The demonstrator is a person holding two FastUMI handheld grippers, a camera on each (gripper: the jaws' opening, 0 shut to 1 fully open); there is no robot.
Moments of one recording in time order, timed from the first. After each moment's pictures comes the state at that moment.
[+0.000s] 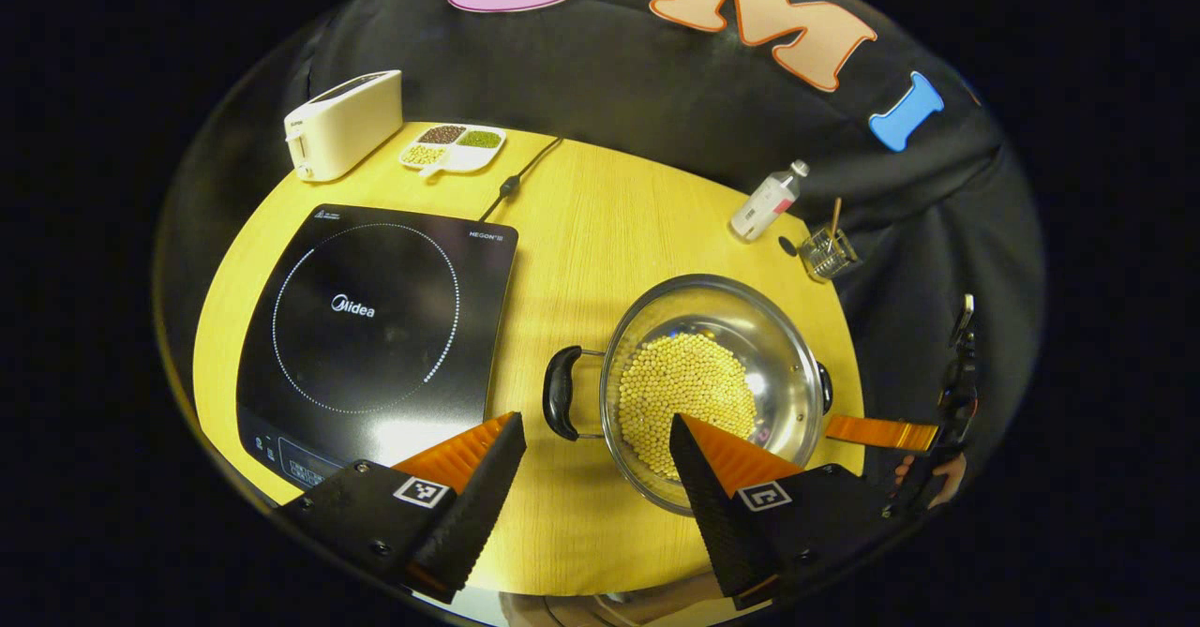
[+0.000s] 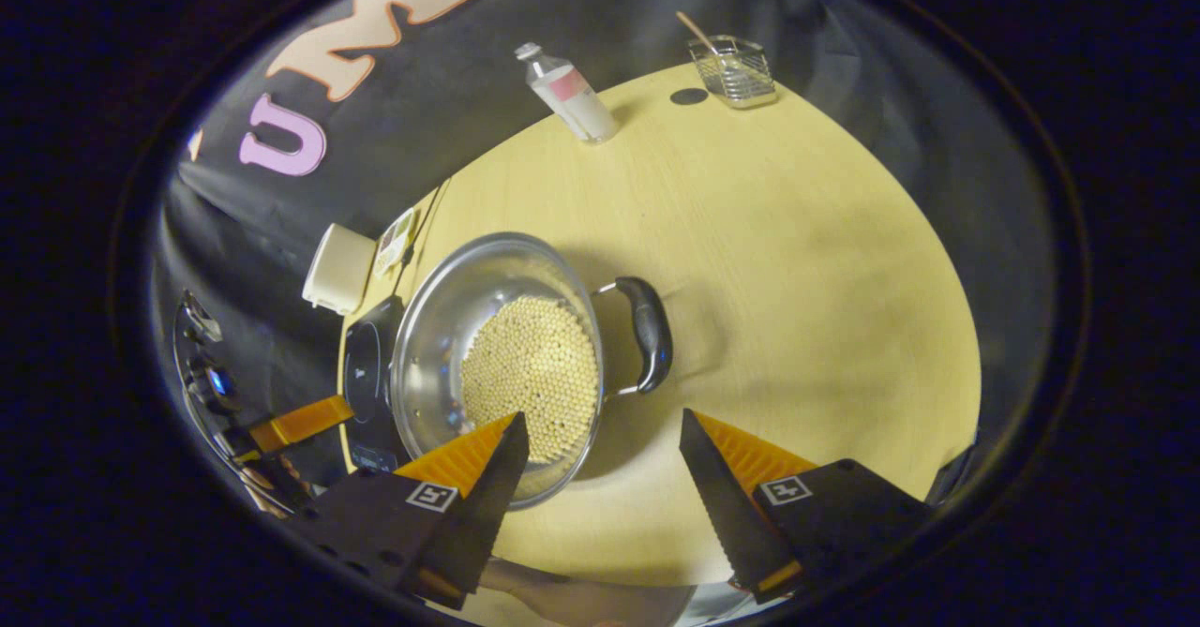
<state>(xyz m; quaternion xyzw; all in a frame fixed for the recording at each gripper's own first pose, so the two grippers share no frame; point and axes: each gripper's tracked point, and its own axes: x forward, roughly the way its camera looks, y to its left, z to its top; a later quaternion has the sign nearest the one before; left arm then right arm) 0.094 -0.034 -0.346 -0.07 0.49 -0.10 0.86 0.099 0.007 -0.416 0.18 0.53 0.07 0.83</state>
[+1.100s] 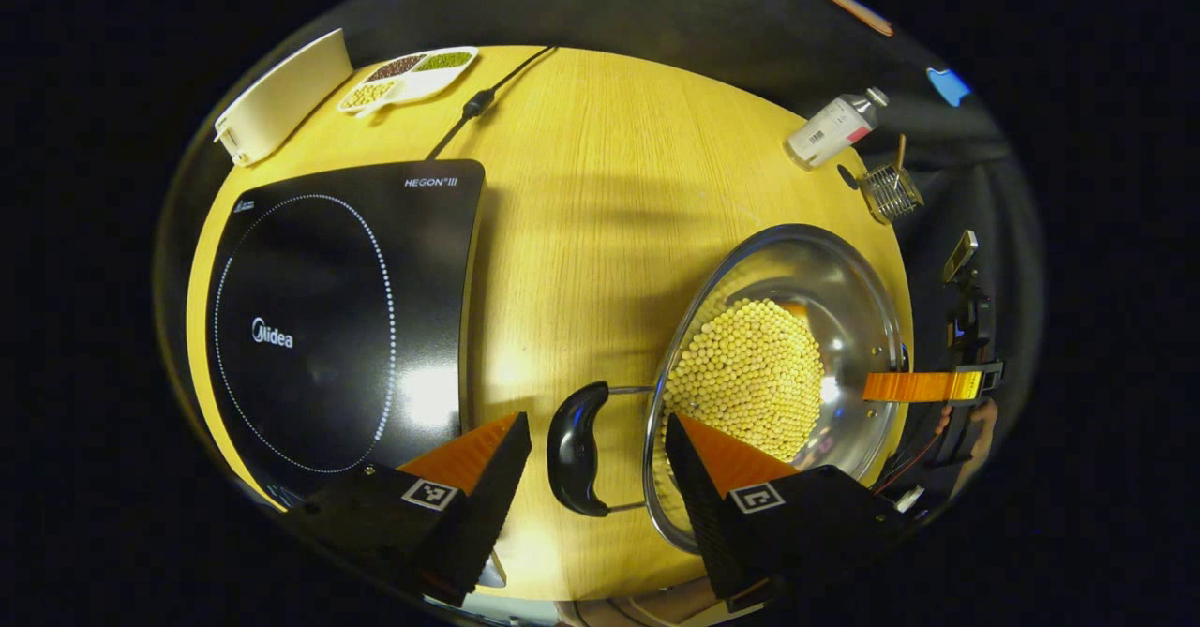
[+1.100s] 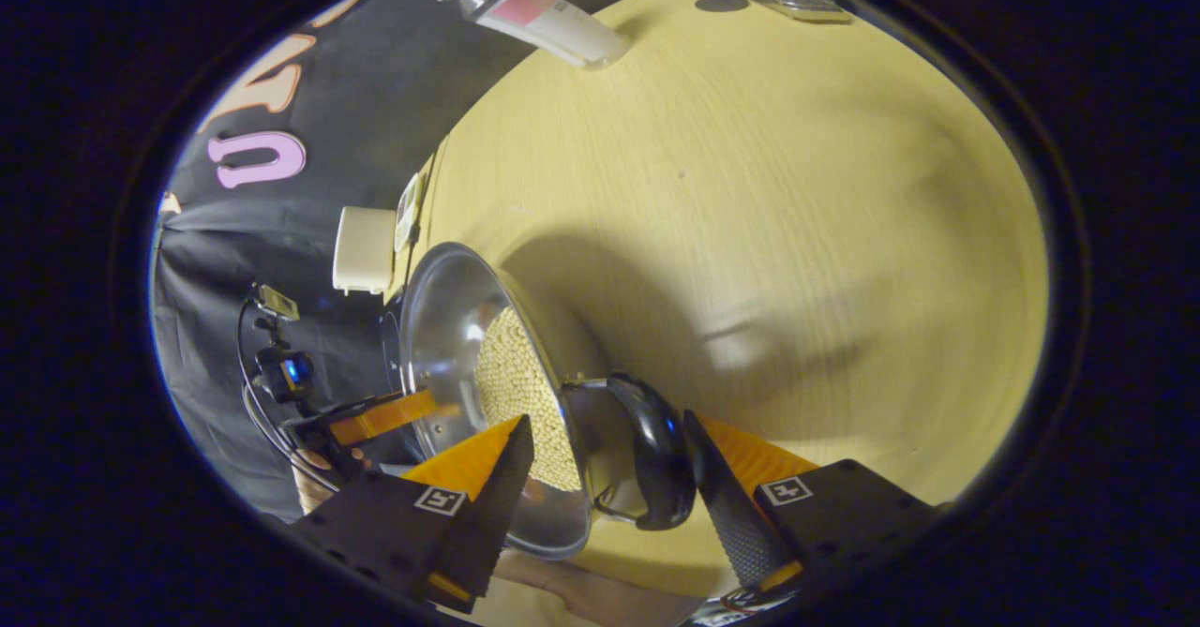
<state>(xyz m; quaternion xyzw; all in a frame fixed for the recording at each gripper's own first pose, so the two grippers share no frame) 0.130 -0.034 -0.434 -0.05 0.62 -0.09 0.78 0.151 0.035 -0.473 0.23 0.64 0.15 0.72</state>
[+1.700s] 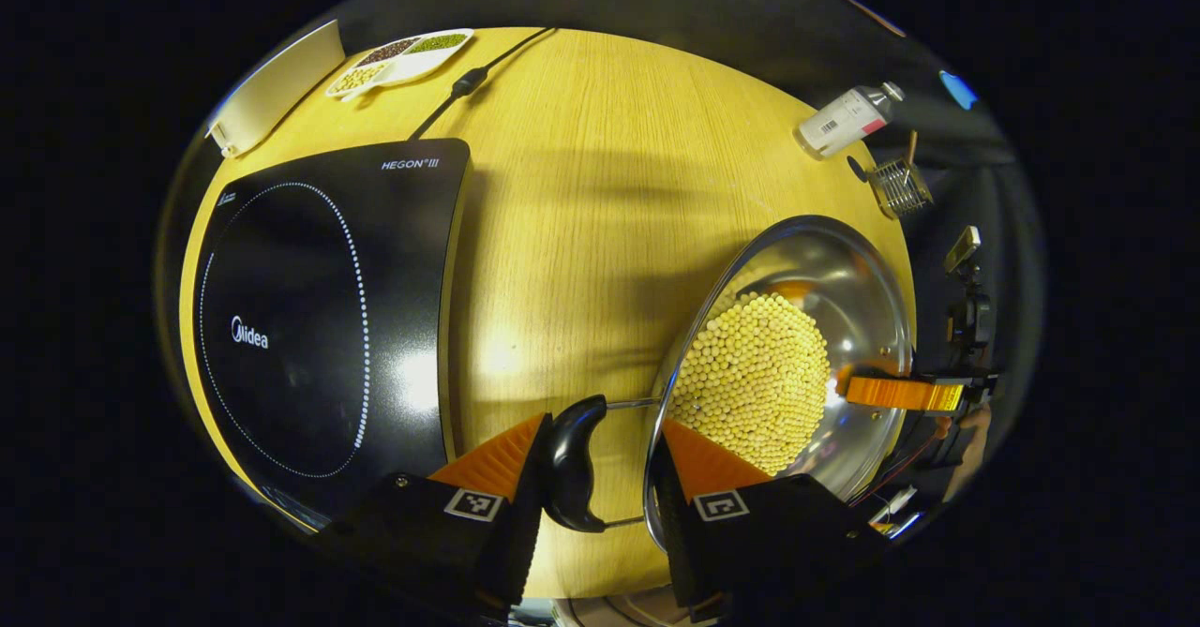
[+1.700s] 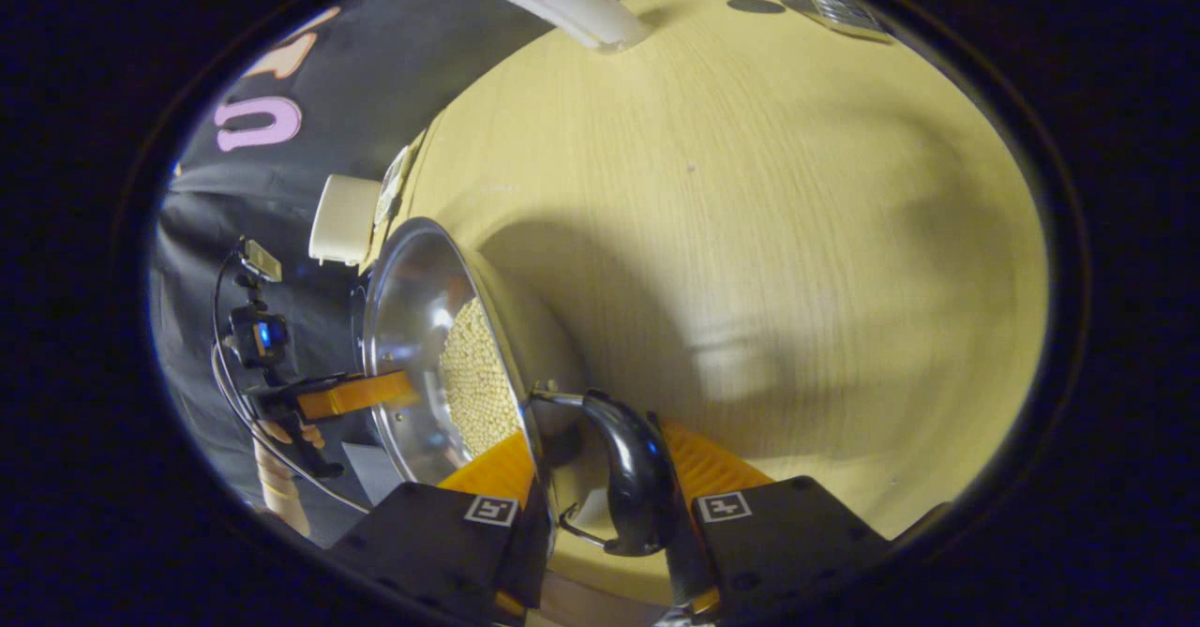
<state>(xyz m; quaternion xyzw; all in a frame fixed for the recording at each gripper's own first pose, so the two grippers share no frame) 0.129 -0.037 -0.443 -0.04 0.63 -0.09 0.77 0.155 0.031 -0.496 0.17 0.64 0.16 0.73</state>
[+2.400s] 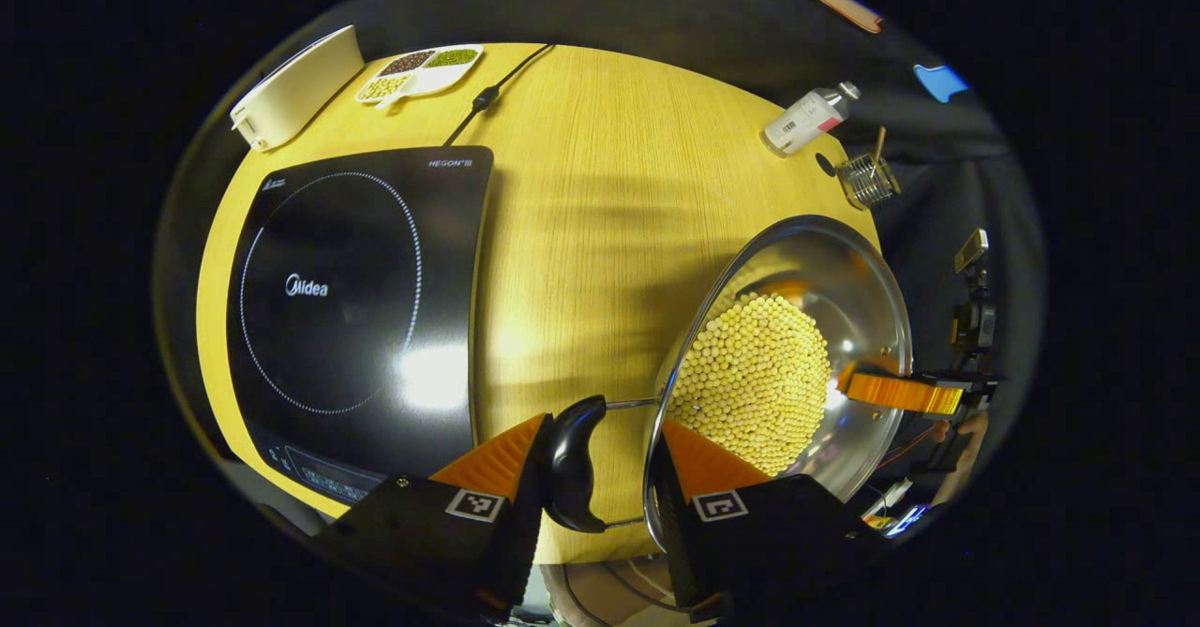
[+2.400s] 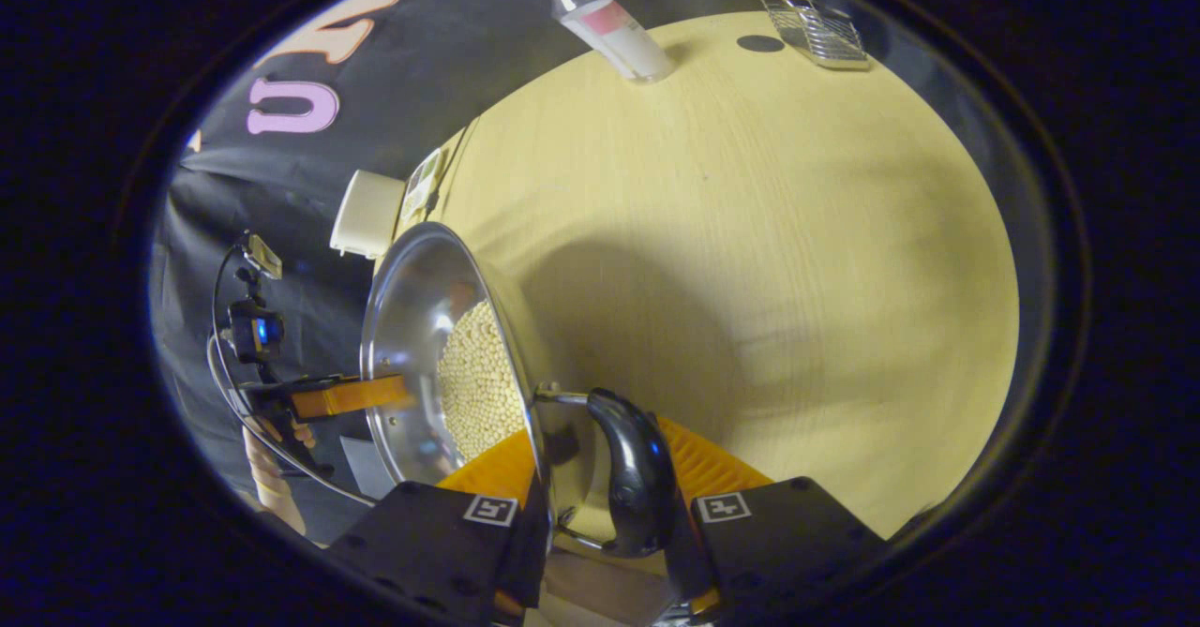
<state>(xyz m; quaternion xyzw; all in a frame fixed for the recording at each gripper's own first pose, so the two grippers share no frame) 0.079 -0.031 -0.382 -0.05 0.63 -0.10 0.77 0.161 0.023 -0.481 0.16 0.62 0.16 0.75</state>
